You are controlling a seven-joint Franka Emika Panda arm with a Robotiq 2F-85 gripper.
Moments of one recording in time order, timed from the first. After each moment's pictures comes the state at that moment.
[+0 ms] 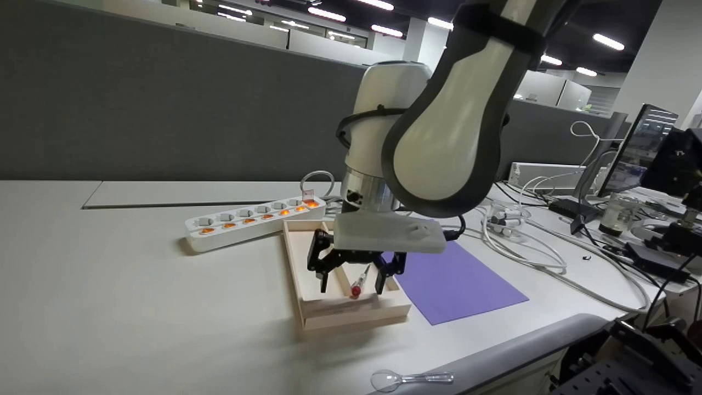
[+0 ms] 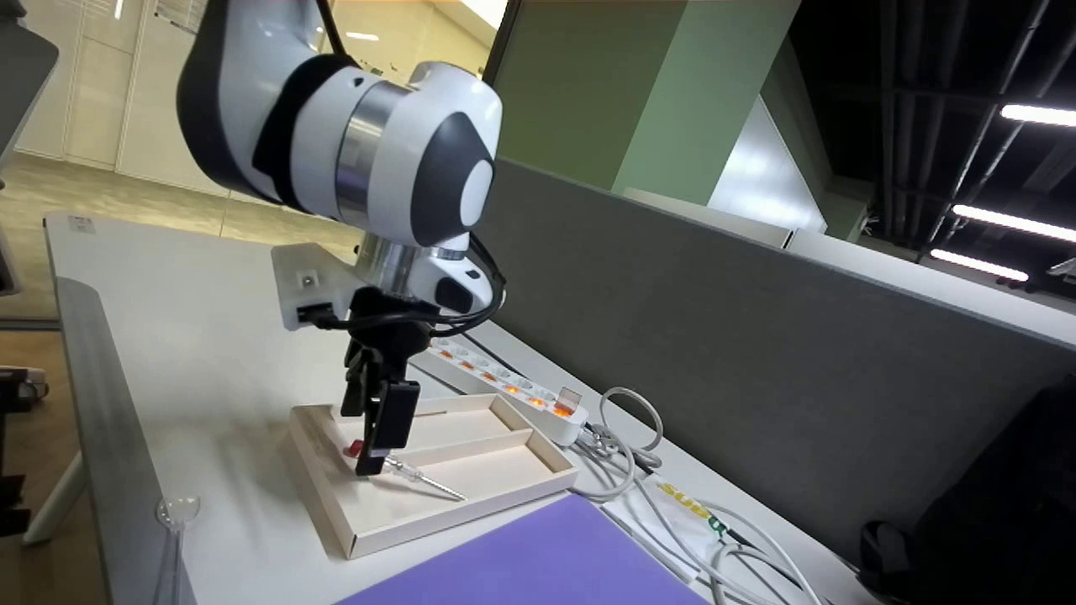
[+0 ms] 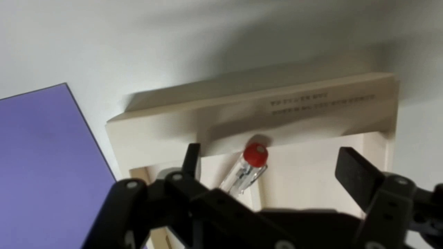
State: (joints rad) arm 0.03 0.34 0.16 -2.63 -0.47 3.01 0.94
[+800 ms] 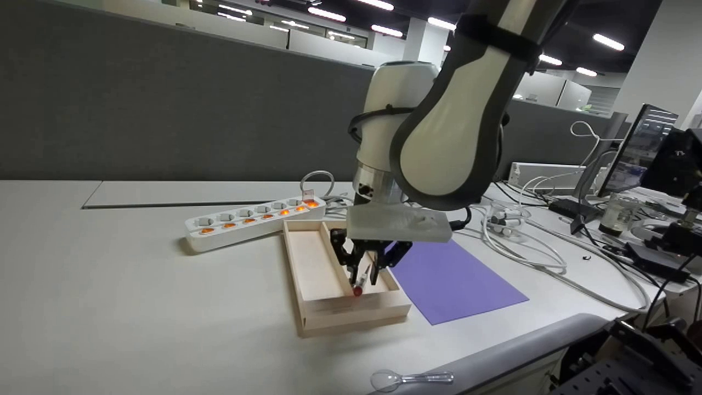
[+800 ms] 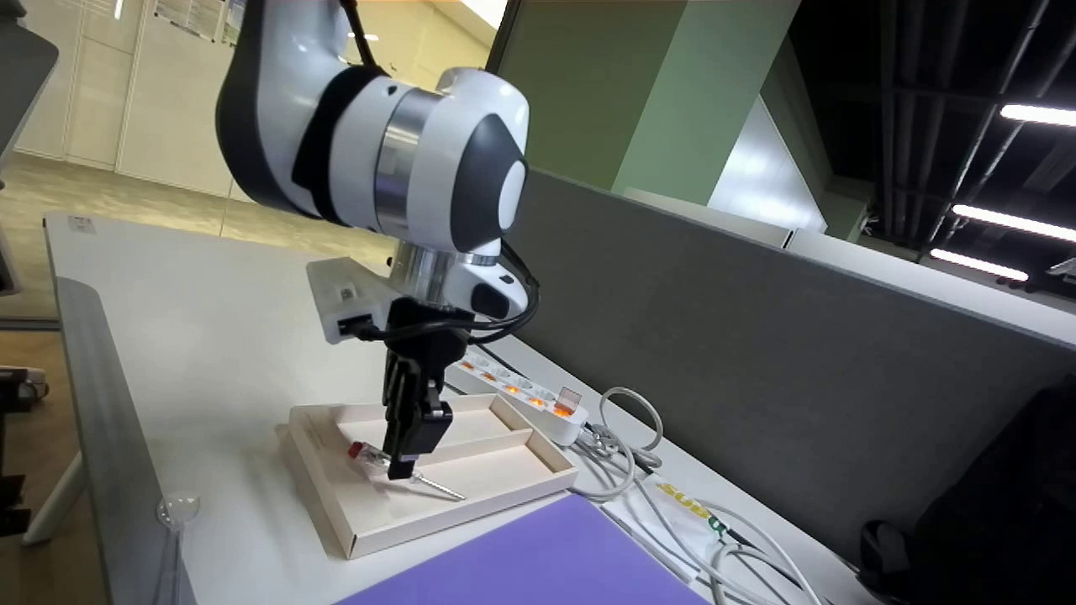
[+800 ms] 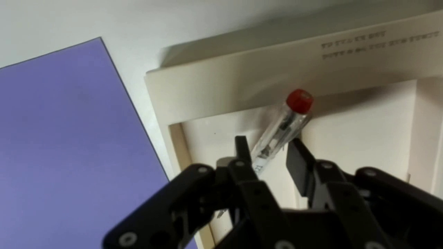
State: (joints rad) arm 0.12 0.33 0.01 -2.61 -0.49 3.01 0.94
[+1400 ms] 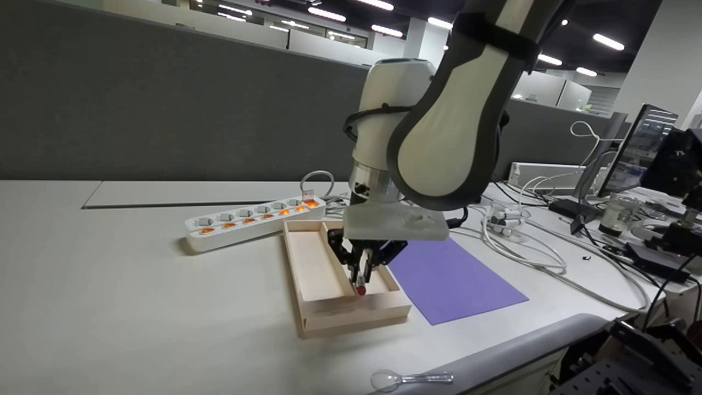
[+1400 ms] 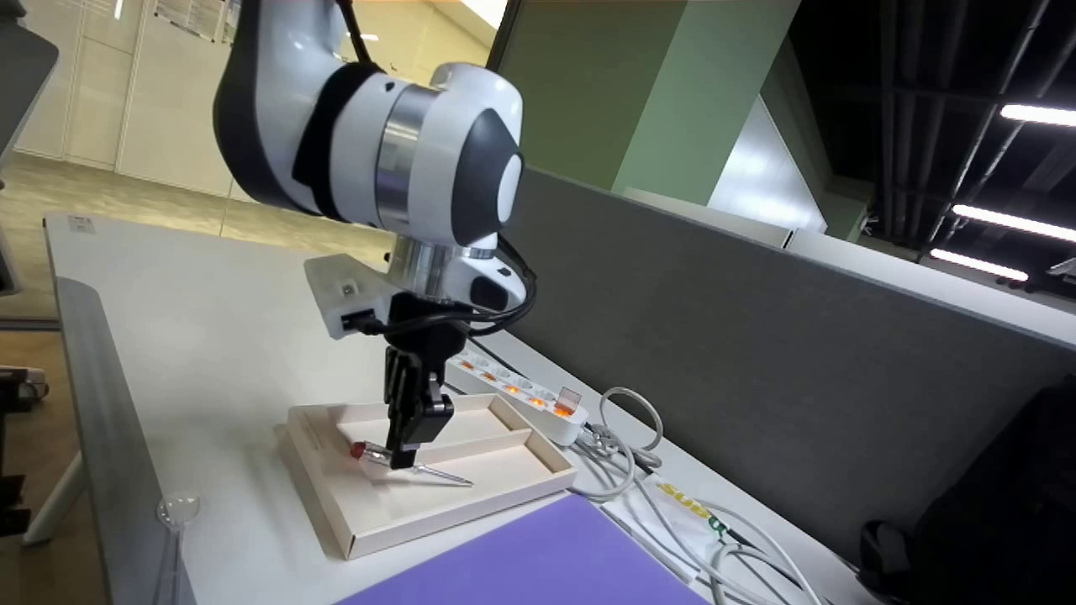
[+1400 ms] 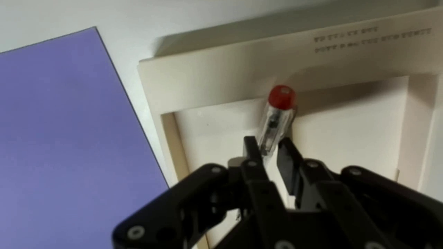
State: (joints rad) arm 0.18 0.33 -0.03 -2.60 -0.51 3.01 0.94
